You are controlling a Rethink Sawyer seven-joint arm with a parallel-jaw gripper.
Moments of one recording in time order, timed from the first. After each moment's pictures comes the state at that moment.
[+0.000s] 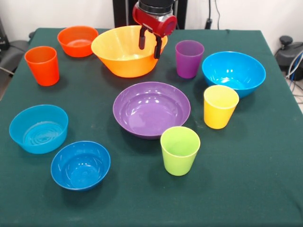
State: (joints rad) arm -0.22 -0.62 -0.12 1.99 0.10 0.13 2.19
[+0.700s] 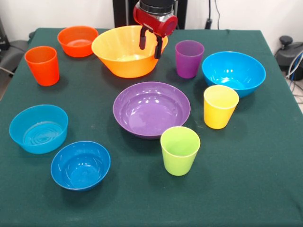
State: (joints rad) arm -0.22 -0.62 -0.12 1.99 0.10 0.13 2.19
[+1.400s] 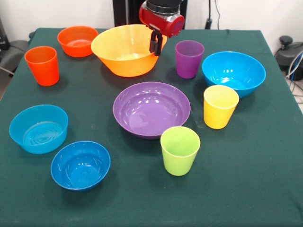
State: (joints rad) arm -0.18 -0.62 -0.13 1.98 0.10 0.13 2.19
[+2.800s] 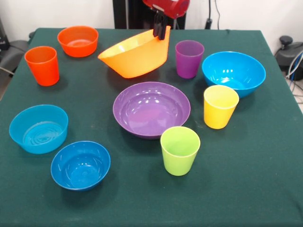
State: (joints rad) arm -0.16 -0.75 -0.14 1.98 0.10 0.27 2.19
